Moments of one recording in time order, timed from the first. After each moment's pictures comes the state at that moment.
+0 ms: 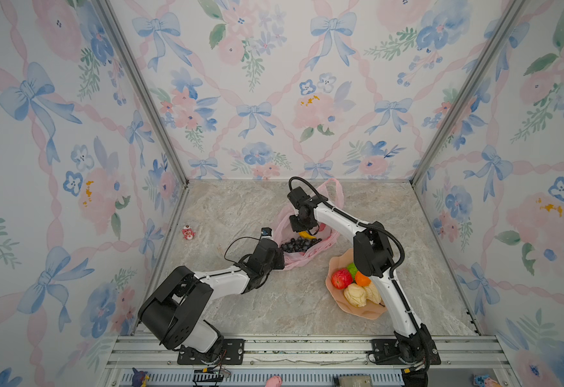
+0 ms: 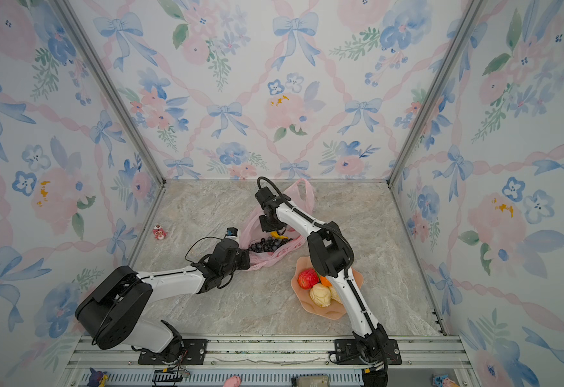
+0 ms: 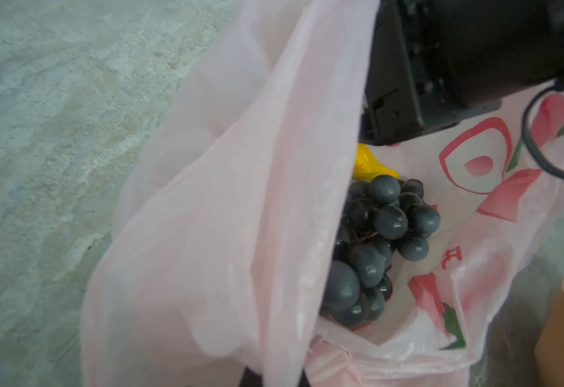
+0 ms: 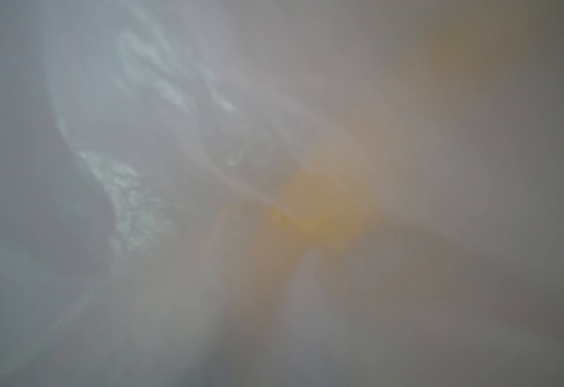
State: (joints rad) left arm -0.66 1.48 0.56 0.25 -0.19 -0.53; right arm 0.64 2.47 2.18 -0.93 0.07 0.32
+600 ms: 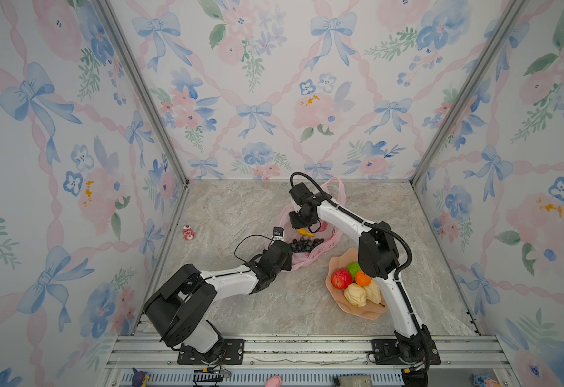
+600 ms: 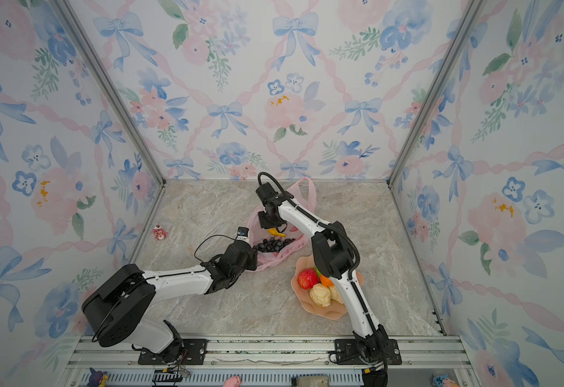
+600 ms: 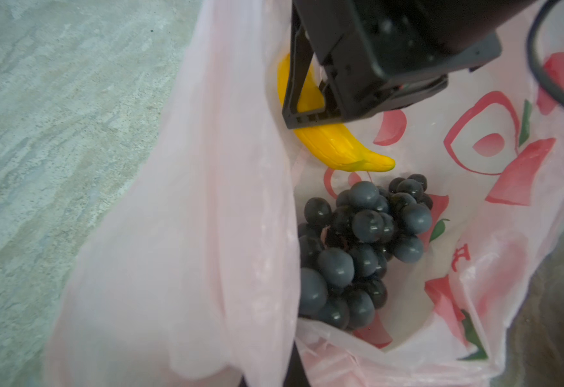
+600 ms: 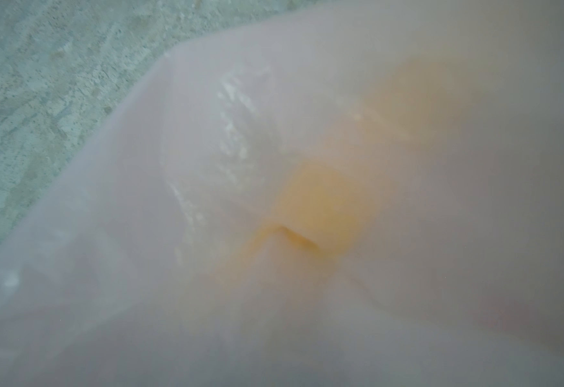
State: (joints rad) left arm -0.76 1.52 0.64 0.20 -0.36 -0.44; right arm 0.63 2.40 2.16 -0.91 0.01 0.32
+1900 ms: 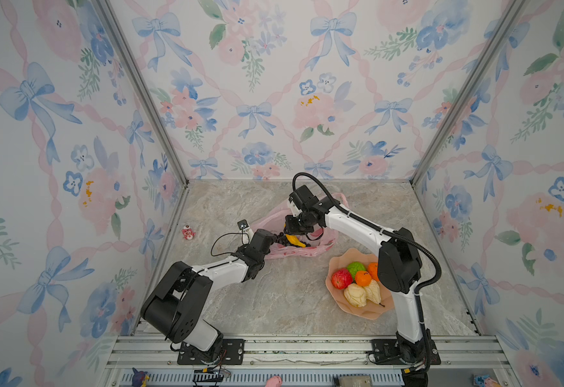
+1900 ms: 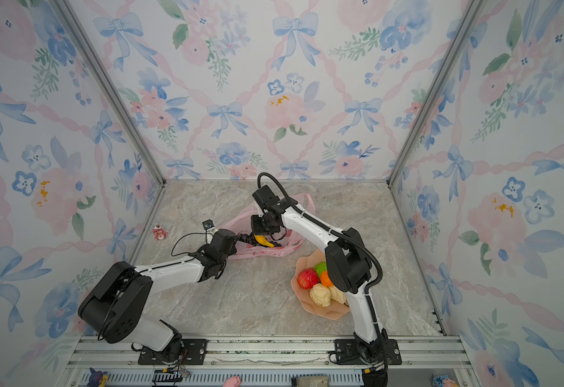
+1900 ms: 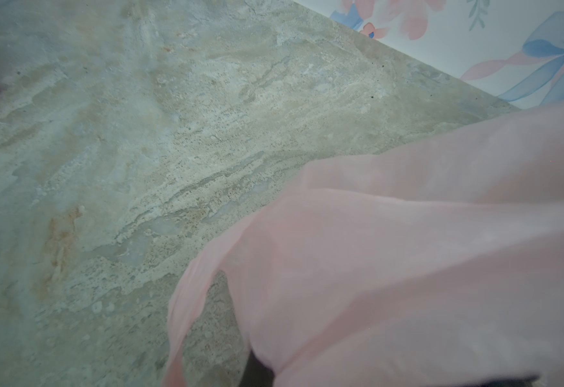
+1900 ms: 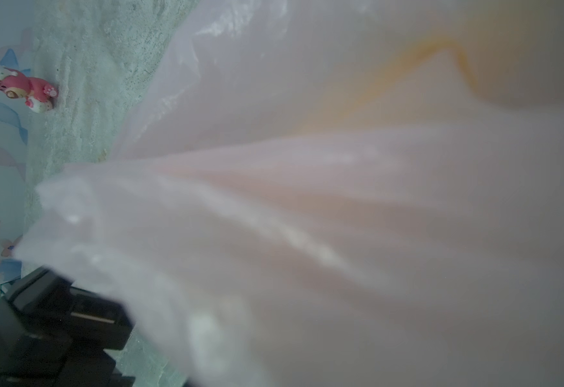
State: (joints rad) left arm -0.54 1.52 0.66 0.09 -0.58 -0.75; right arm 0.73 2.12 1.87 -0.79 -0.19 0.51
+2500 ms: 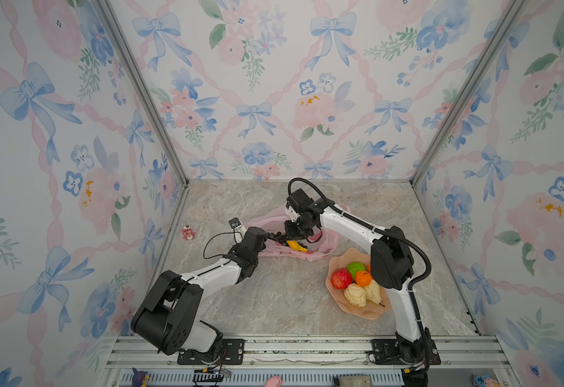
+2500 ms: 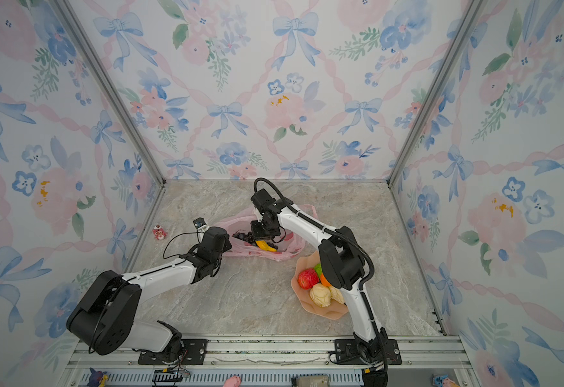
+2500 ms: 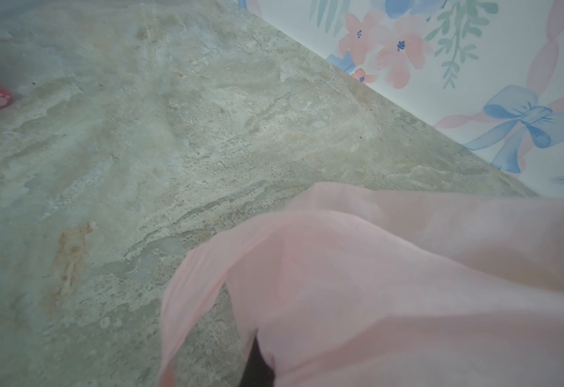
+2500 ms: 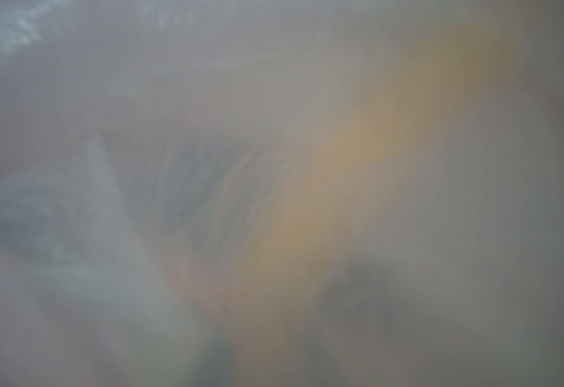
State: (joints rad) left arm -0.46 1.43 0.63 0.11 -0.55 -0.78; right arm 0.71 2.19 1.92 -0.89 -0.20 0.43
